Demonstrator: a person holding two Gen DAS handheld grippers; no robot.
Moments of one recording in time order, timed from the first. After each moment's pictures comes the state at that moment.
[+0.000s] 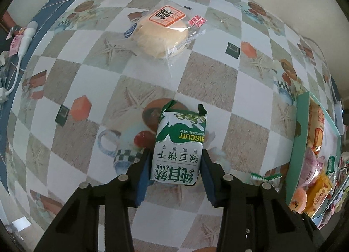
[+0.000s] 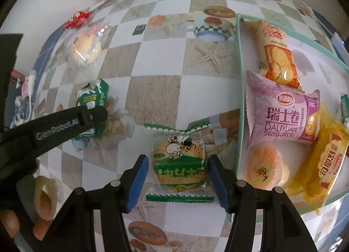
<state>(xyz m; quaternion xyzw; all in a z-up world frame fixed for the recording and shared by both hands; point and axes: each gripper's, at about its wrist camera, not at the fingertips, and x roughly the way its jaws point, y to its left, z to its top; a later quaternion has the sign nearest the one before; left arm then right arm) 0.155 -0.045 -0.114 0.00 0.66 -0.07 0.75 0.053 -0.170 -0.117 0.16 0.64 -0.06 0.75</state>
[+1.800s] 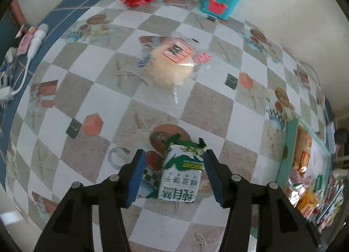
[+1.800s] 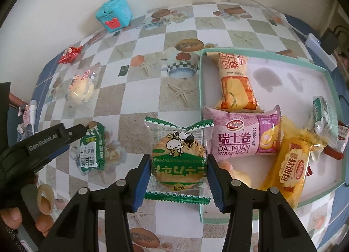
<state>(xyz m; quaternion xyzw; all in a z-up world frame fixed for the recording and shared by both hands) 0.153 -0.032 -0.086 -0.03 0.63 -0.06 0.78 0.047 -0.209 -0.074 0.20 0.58 -0.11 0.78</state>
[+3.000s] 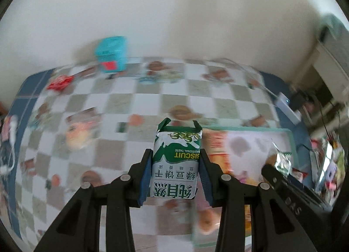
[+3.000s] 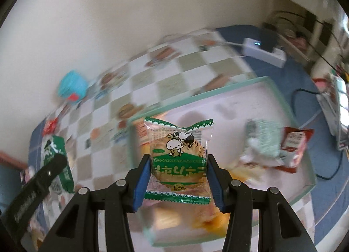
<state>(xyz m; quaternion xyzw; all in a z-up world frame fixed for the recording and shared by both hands) 0.108 -0.189 0.009 0.07 0.51 -0.22 0.83 0.006 -0.337 -0.026 0.29 0.47 -0.25 0.80</state>
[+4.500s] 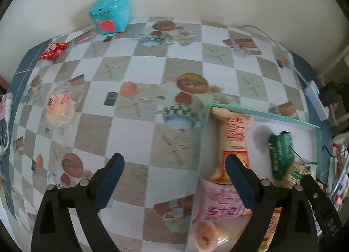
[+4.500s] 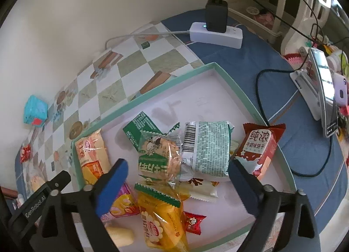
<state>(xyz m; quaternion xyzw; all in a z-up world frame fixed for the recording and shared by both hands) 0.136 -0.207 -0.059 0.07 0.59 -0.13 0.79 -0.014 -0.394 -0.058 0.31 0.49 -0.31 0.75</state>
